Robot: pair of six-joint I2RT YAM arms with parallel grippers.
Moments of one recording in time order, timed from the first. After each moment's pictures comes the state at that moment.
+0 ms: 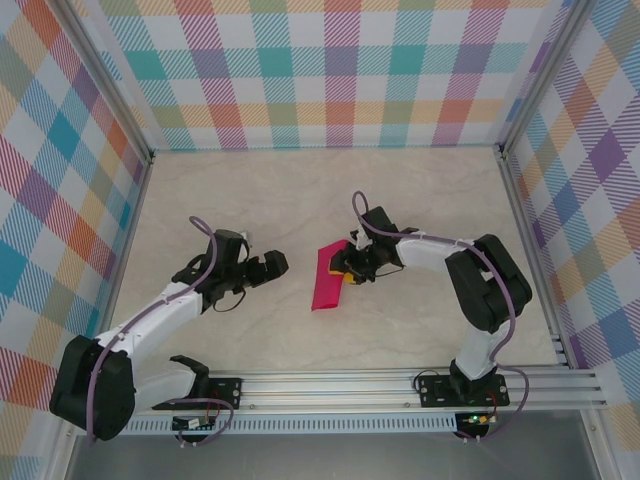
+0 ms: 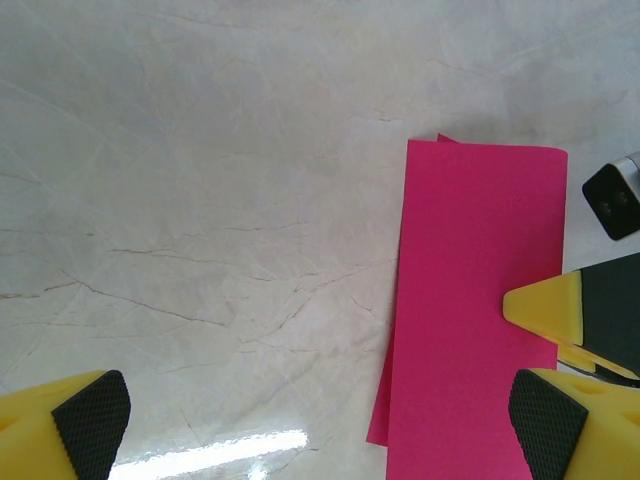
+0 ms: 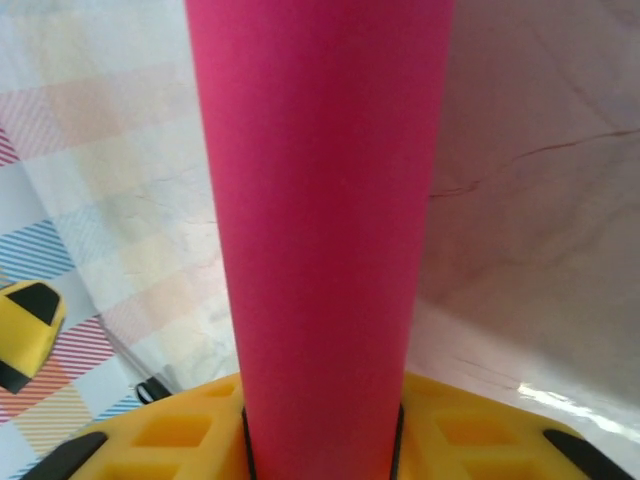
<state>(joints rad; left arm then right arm) -0.40 1.15 0.62 -0.32 0.23 -0.72 0.55 1.79 0.99 -0.29 -0.63 0.87</state>
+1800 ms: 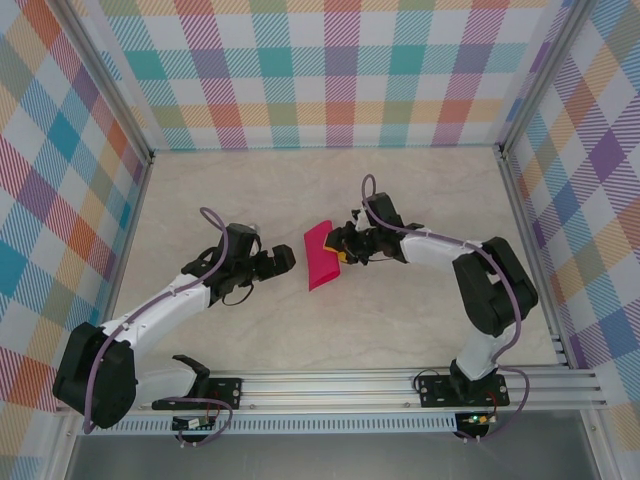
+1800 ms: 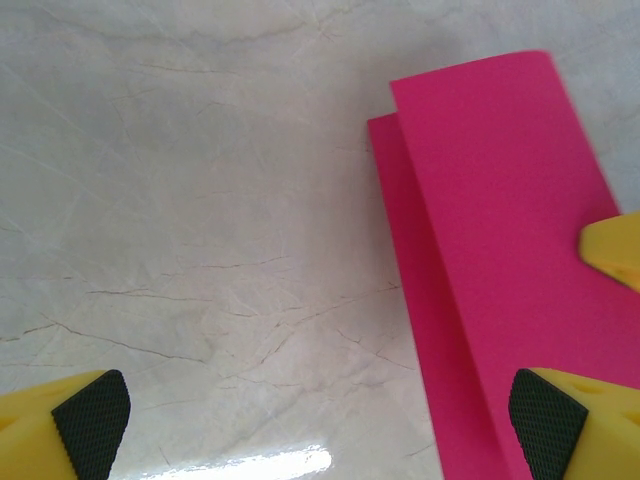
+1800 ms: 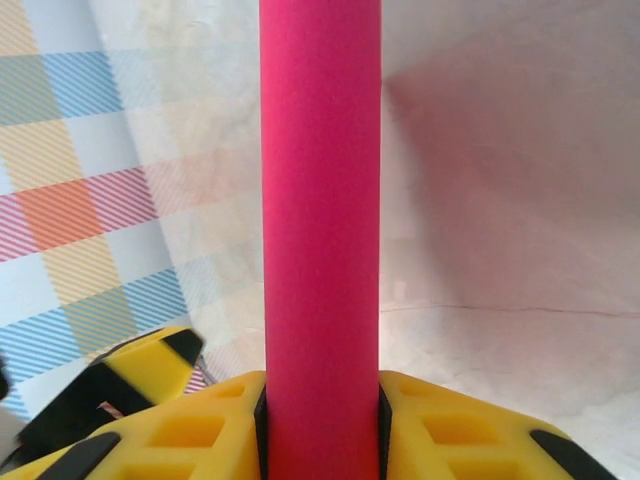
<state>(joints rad) -0.48 1.21 0.70 -0.33 0.10 -0.73 0.54 1.74 1.02 -0.06 -0.64 1.05</state>
